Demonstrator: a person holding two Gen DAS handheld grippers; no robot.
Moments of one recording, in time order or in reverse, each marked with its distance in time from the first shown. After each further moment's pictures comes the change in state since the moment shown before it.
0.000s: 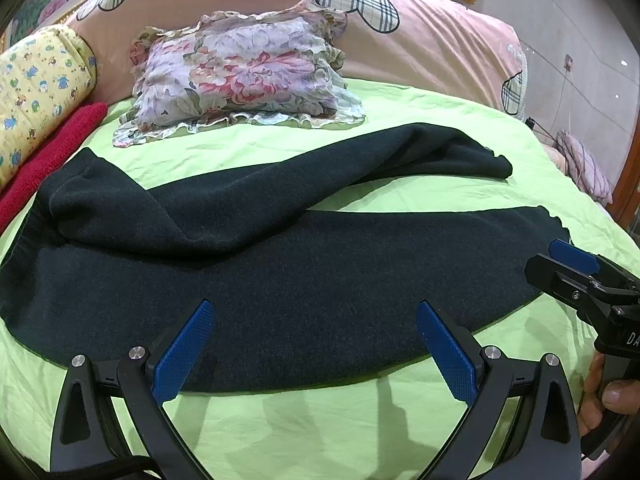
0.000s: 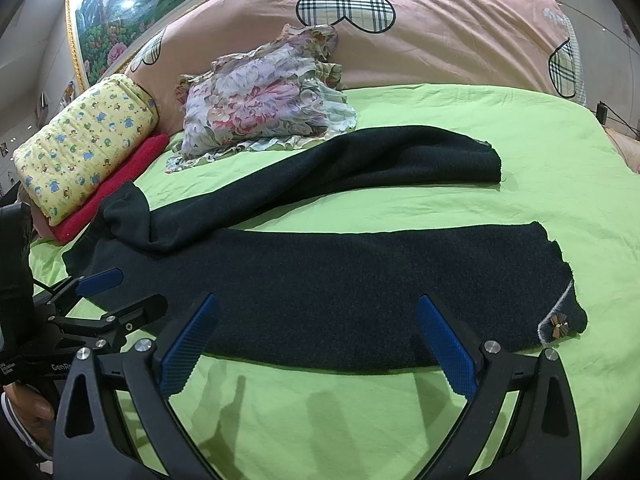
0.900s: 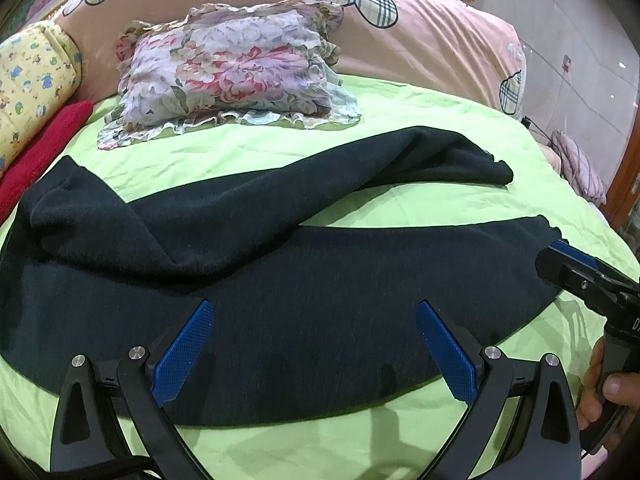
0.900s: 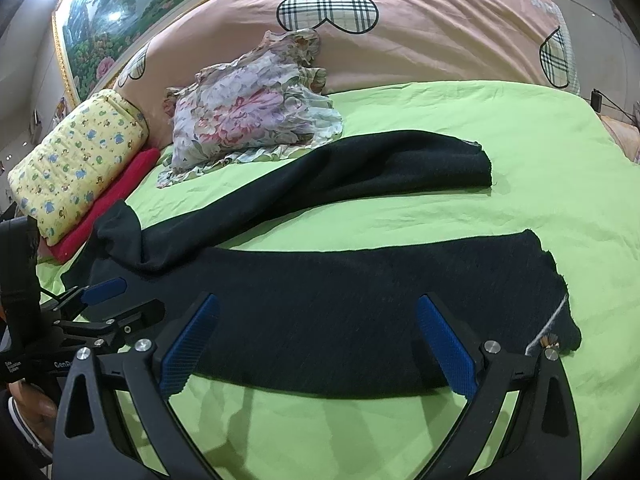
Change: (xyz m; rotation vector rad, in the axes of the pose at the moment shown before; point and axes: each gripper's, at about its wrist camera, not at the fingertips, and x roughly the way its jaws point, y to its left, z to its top) left arm 0.017 0.006 0.026 0.002 0.036 -0.042; right arm 0.004 -0.019 0.016 0.064 0.001 0.008
